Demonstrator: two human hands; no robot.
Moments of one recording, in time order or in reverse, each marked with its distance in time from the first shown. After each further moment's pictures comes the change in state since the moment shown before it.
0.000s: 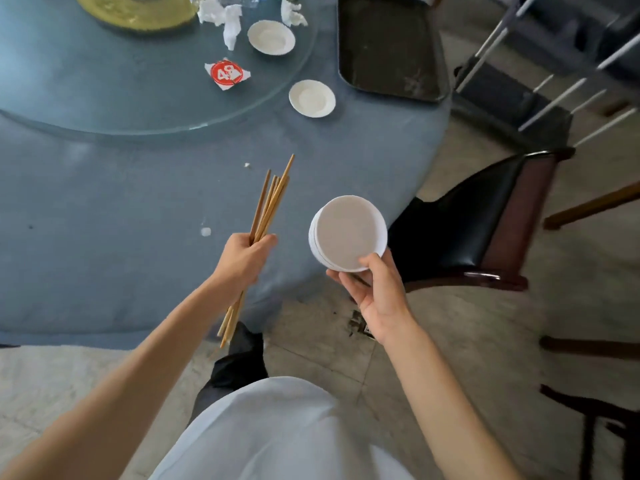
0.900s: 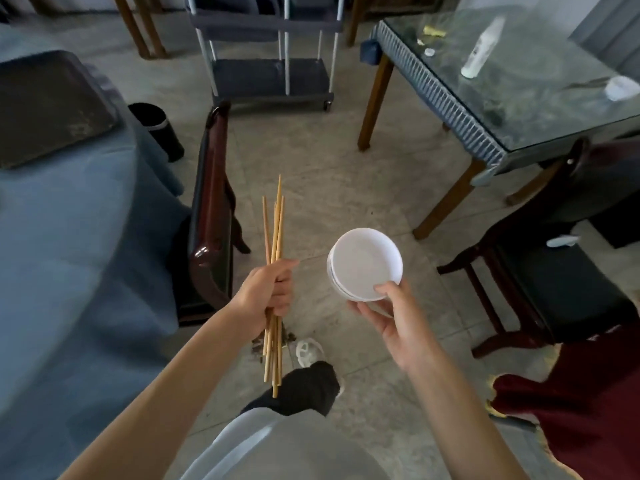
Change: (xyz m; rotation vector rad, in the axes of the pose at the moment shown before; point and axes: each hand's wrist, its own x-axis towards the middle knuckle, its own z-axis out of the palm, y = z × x) left_hand -0.189 0.003 0.491 0.049 -0.850 -0.162; right_hand -0.158 -0.073 -0.485 0.469 0.469 -0.252
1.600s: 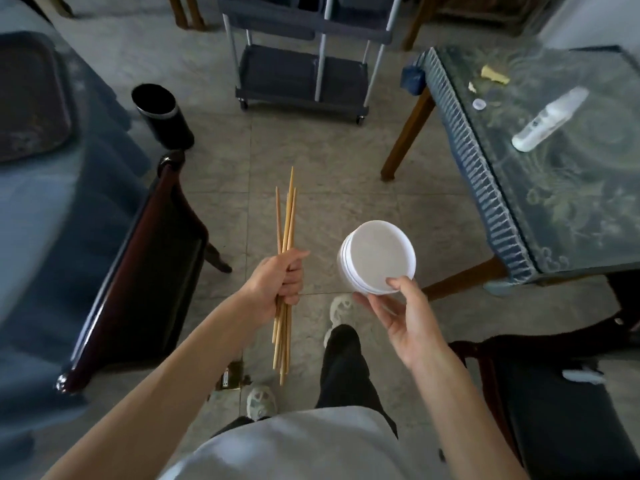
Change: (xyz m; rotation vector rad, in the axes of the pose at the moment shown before) left_hand 0.249 0.173 0.139 -0.153 0.091 0.026; right_hand 0.265 -0.256 0.025 0.003 -0.041 0.176
